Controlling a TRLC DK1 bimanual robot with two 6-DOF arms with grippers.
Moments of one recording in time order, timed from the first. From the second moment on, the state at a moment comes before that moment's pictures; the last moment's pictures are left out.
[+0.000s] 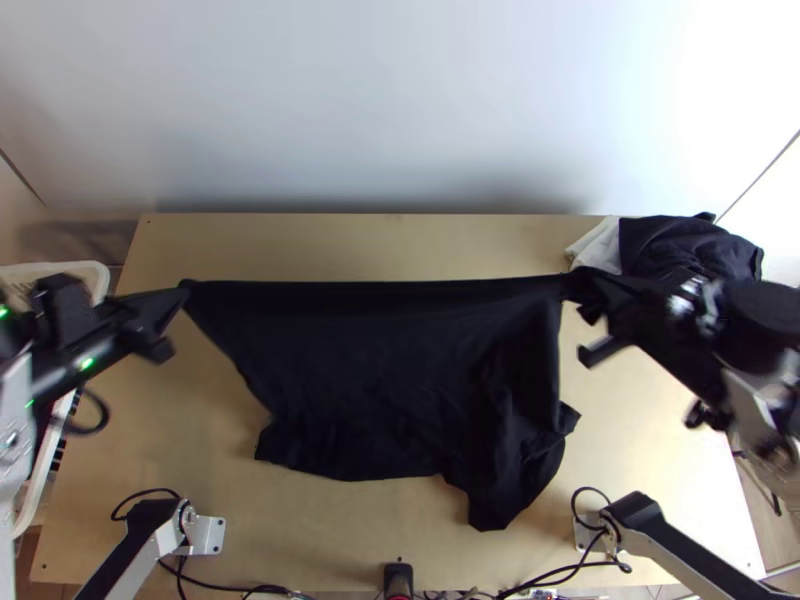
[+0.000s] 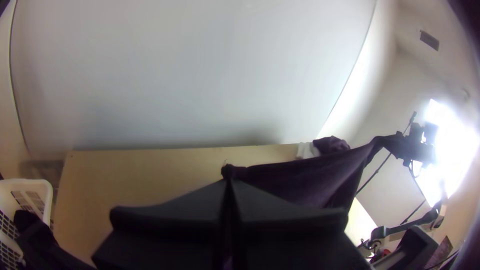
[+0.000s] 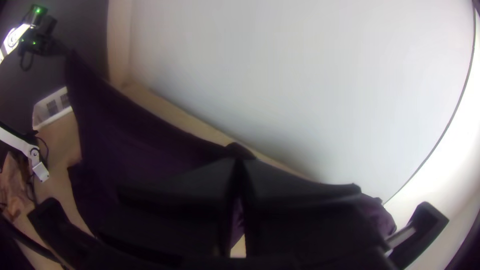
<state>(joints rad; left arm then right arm) 0.10 0.86 1.30 -0.83 0.53 -0.05 0.42 0.92 1.32 -0.73 0.01 -0.21</state>
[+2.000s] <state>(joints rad) 0.02 2.16 1.65 -0.20 0.17 -0.01 0.25 2.26 1.96 -0.39 -0.05 -0.25</state>
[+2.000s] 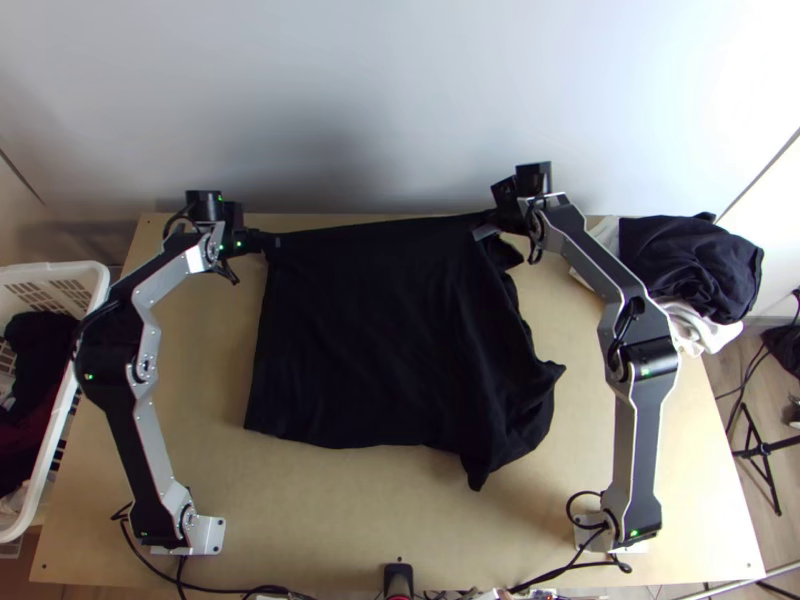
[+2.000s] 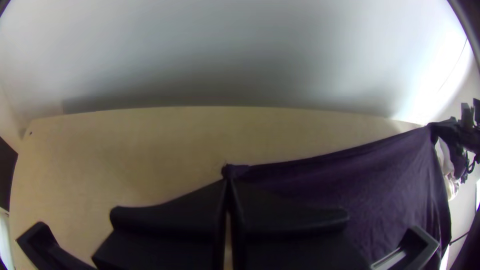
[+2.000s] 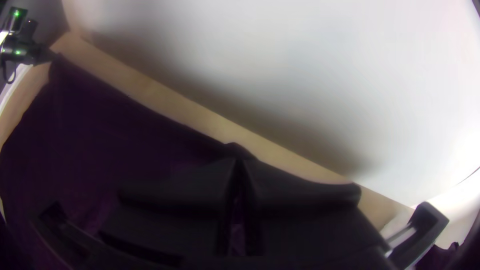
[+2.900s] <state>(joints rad) 0.02 1.92 1.65 -0.59 0.30 -0.03 0.22 2.11 1.98 -0.52 -0.05 -0.17</state>
